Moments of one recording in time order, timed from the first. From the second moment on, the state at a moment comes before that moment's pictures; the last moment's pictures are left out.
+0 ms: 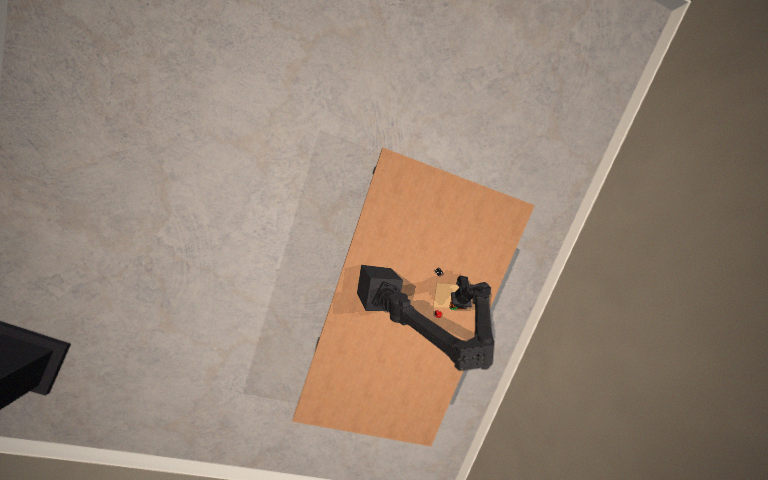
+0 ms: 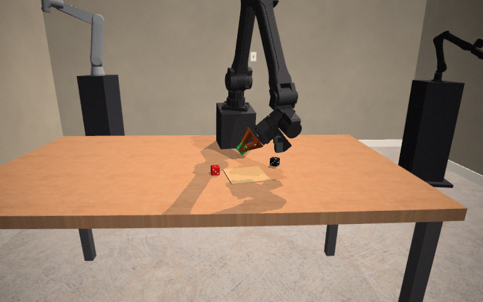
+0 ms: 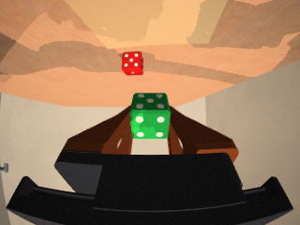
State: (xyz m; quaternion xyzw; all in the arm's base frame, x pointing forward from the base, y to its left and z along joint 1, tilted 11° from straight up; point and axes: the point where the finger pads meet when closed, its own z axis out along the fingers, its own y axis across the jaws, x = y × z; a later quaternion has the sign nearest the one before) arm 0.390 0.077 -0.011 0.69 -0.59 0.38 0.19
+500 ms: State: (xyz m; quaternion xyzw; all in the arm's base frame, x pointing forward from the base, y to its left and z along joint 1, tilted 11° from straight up) arm 0.395 0.080 -0.053 0.69 -0.59 0.38 0.19
